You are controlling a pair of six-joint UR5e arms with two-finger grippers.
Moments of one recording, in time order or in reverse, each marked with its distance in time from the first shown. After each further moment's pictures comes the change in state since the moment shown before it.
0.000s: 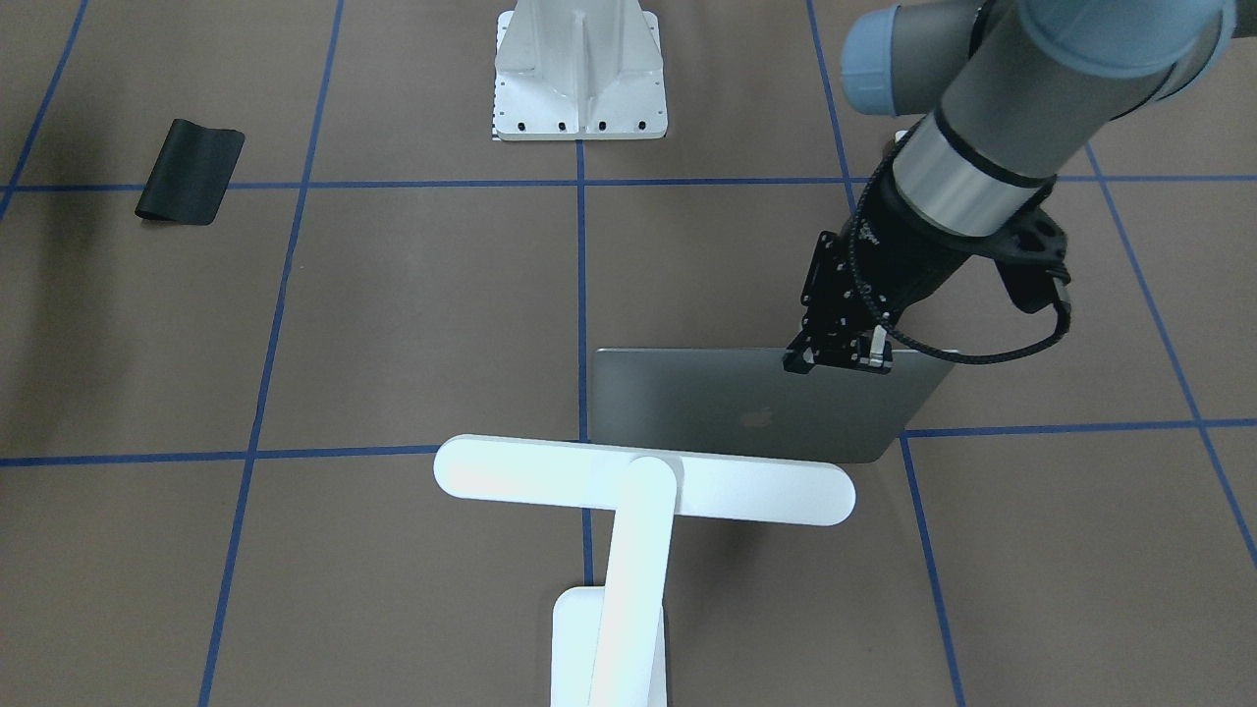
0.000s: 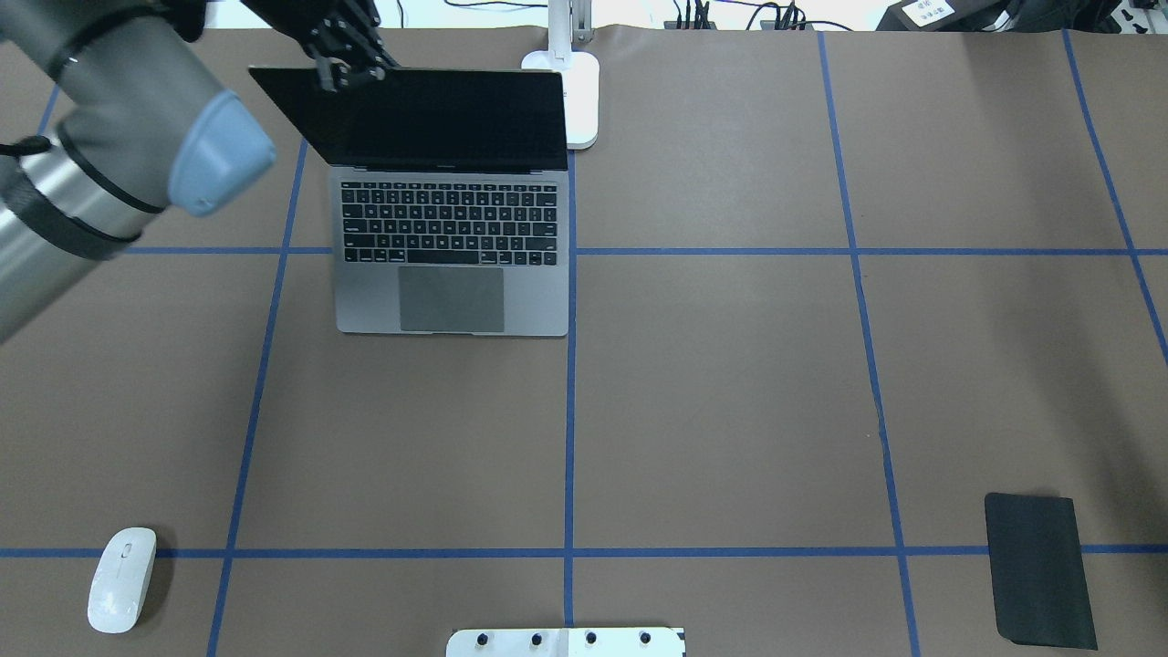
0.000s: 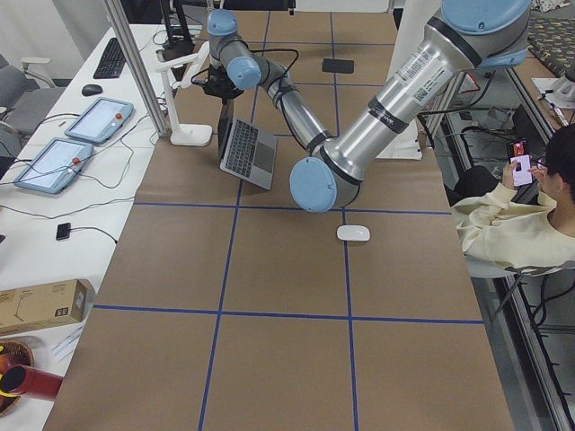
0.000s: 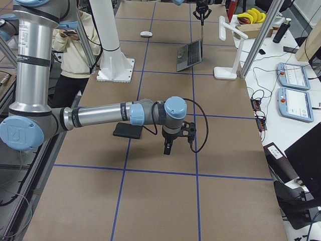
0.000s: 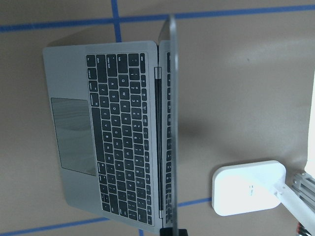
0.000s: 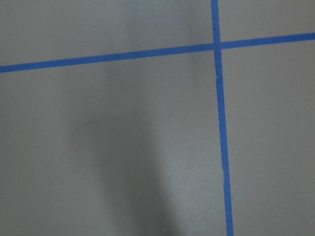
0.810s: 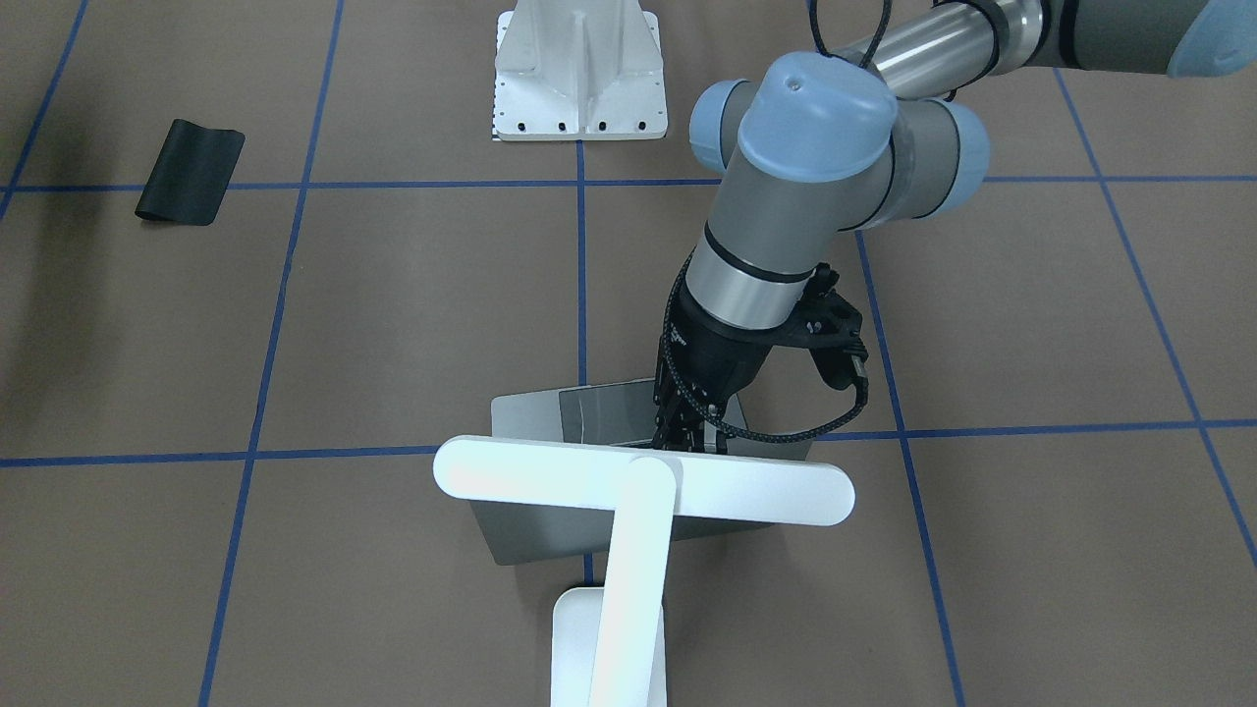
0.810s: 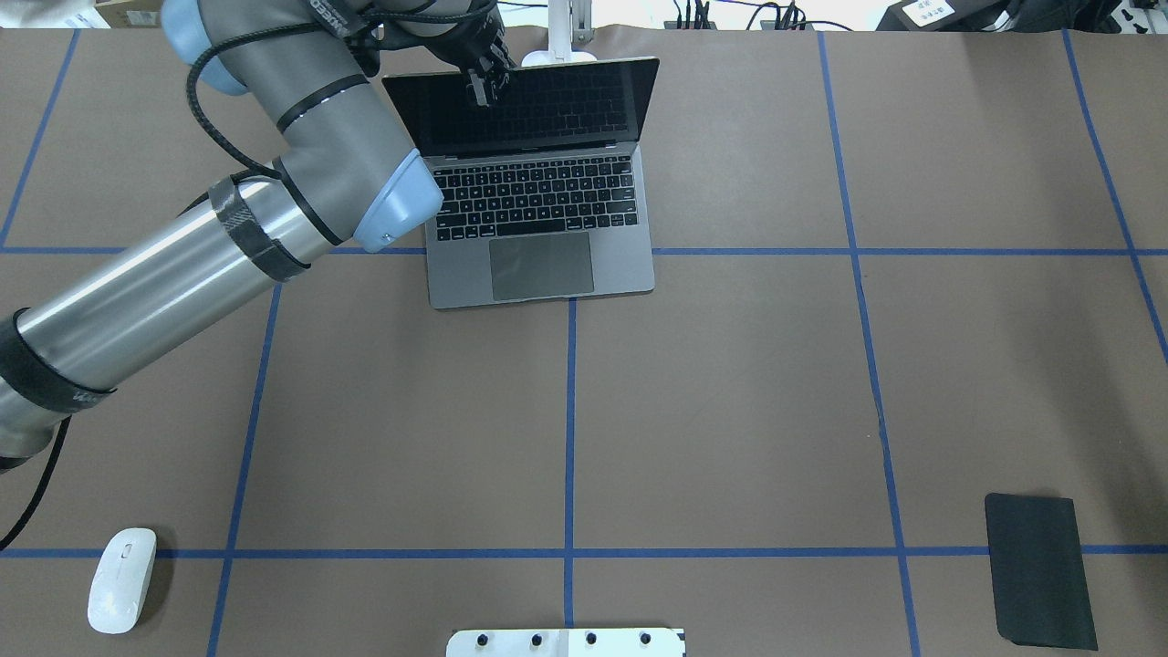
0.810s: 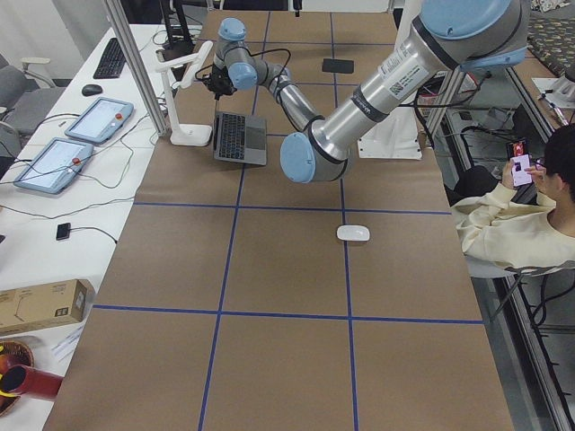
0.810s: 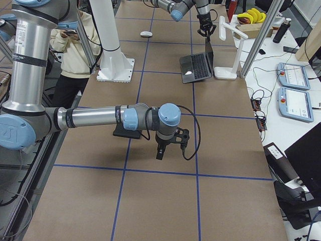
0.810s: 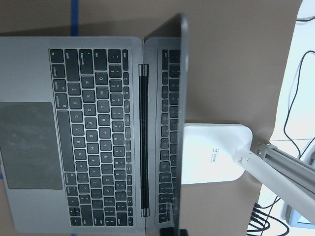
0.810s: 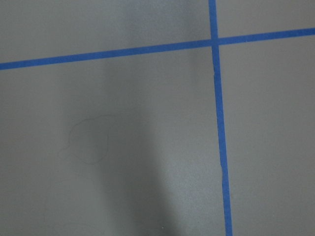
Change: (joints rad) left arm 0.129 -0.173 0.298 -0.205 0.268 -0.112; right arm 0.000 -0.042 -0.006 -0.003 0.004 0.000
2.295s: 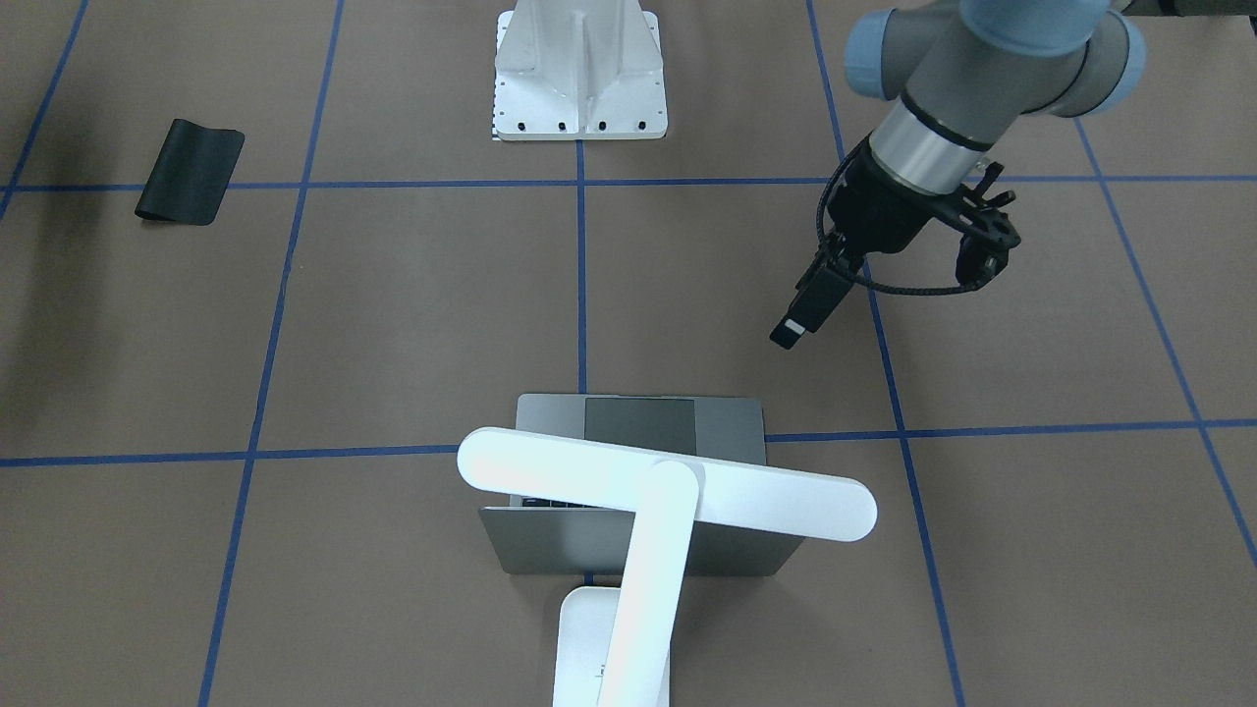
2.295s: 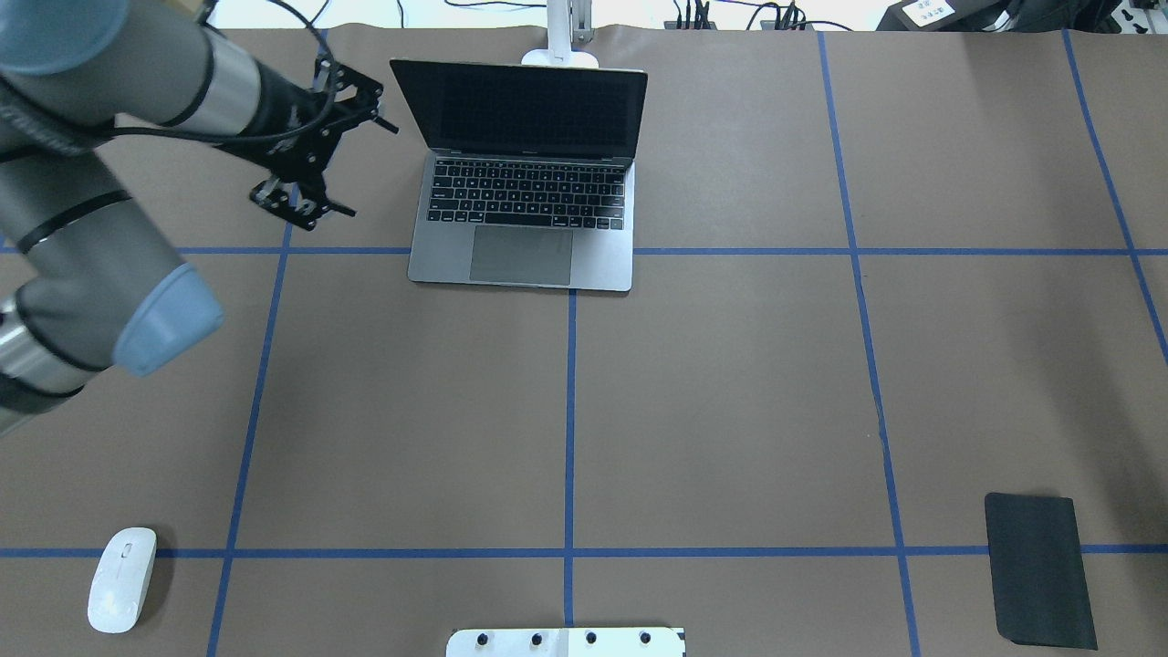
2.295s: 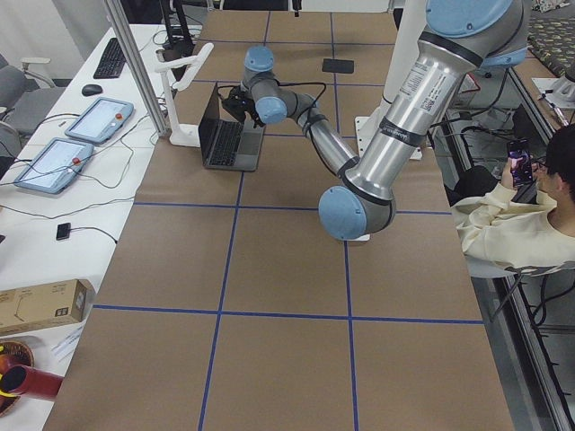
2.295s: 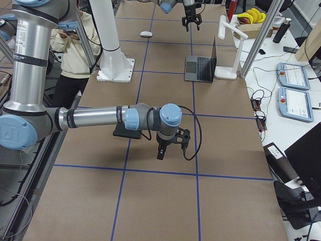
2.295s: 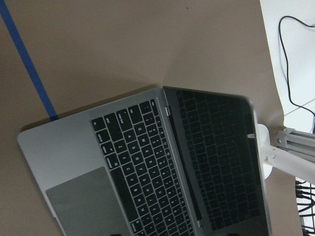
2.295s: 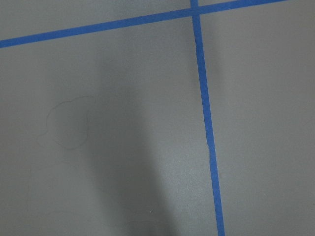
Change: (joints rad) left arm -0.039 0.496 -0.544 0.003 -0.185 0.635; right arm -0.001 0.008 -0.005 -0.001 0.001 0.004
